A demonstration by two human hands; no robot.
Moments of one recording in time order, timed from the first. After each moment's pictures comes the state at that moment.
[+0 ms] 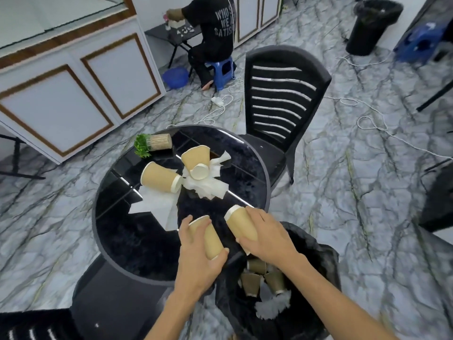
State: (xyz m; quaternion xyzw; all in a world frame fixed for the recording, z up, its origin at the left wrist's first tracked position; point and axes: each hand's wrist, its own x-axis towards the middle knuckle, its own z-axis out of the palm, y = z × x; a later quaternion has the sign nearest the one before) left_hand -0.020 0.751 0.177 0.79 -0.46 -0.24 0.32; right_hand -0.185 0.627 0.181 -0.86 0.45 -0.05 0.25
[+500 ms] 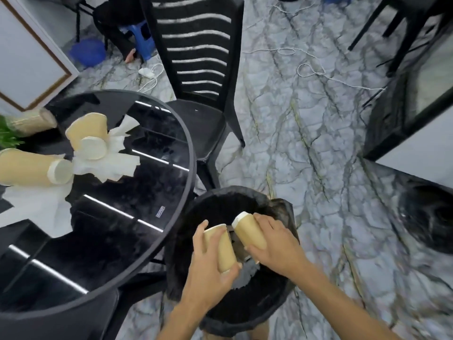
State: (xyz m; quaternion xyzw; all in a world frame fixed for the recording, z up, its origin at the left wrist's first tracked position) left_hand -0.173 0.739 0.046 0.69 -0.59 -0.35 0.23; right_hand -0.367 0.662 0.035 -0.77 0.58 -0.01 0.27
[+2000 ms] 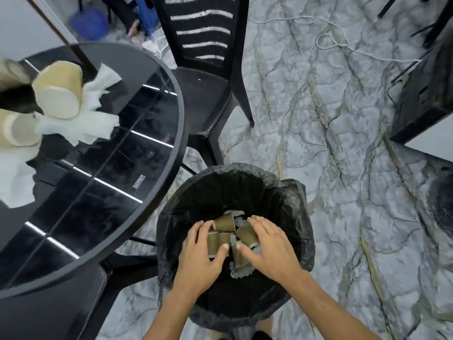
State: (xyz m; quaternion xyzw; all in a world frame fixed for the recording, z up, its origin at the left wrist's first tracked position) left_hand -0.165 0.750 -0.064 0.75 -0.54 -0.35 0.15; right_hand -0.363 0.695 -0.083 -0.77 0.57 -0.06 0.29
